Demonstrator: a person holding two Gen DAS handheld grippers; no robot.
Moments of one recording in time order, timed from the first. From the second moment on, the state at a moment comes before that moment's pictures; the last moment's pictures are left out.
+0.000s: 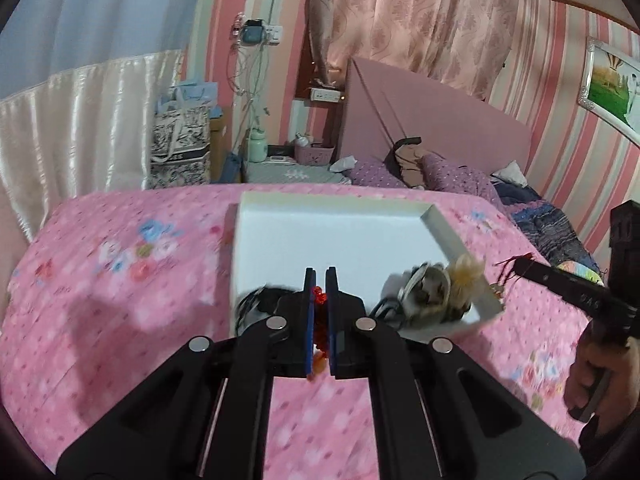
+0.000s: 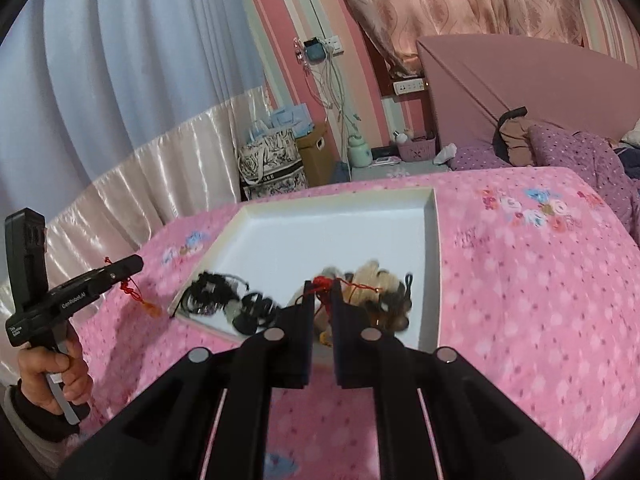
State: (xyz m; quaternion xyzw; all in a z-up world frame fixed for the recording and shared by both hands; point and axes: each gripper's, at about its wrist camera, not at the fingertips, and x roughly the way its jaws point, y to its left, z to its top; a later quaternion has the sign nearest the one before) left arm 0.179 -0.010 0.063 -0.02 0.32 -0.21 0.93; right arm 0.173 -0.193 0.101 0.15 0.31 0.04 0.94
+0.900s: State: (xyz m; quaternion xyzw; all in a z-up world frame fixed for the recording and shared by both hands) left arm 0.206 -0.058 -0.001 -0.01 0.25 -0.15 0.96; right arm 0.201 -0.175 0.054 0.00 0.30 -0.05 0.95
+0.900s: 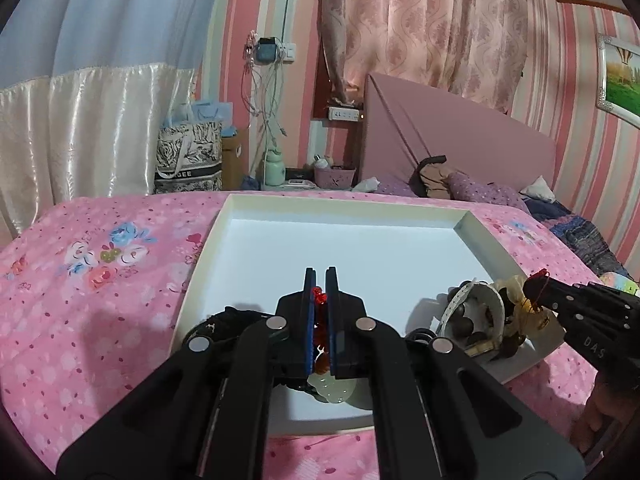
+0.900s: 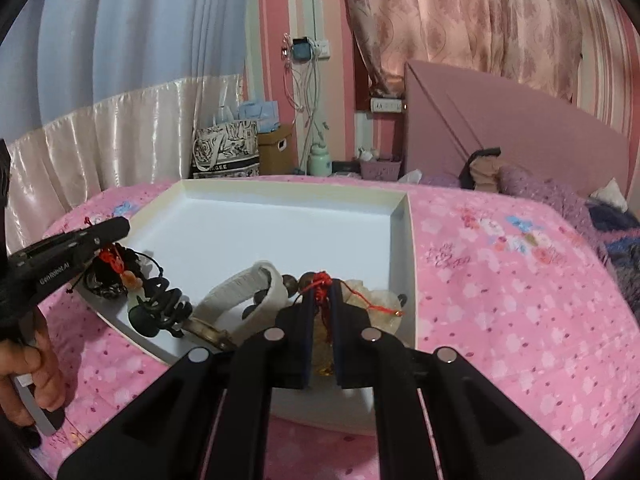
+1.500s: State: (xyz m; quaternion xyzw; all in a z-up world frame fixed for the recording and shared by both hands) left arm 0.208 -0.054 -0.005 0.00 0.26 -0.14 0.96; right arm 0.207 -0.174 0.048 0.00 0.32 -0.04 0.95
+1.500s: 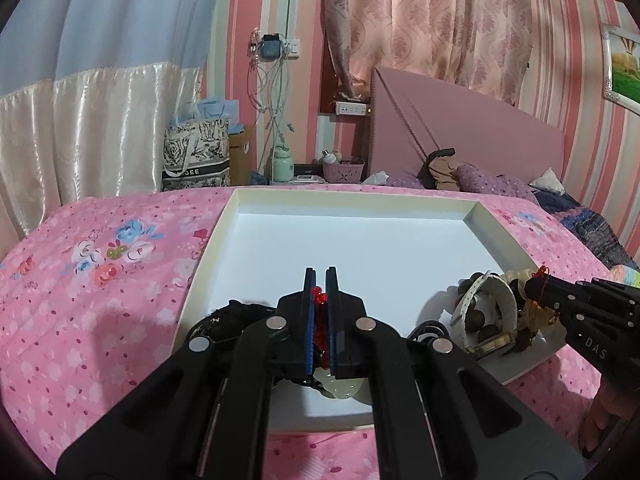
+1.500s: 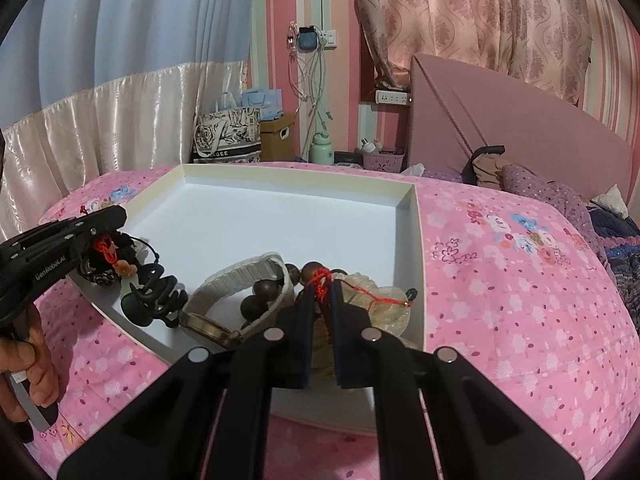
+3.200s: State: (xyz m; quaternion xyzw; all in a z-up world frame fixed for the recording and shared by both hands) left arm 0.179 -0.034 0.025 -0.01 0.24 -0.12 0.96; right arm 0.151 -0.162 0.093 -0.01 0.27 -0.04 0.96
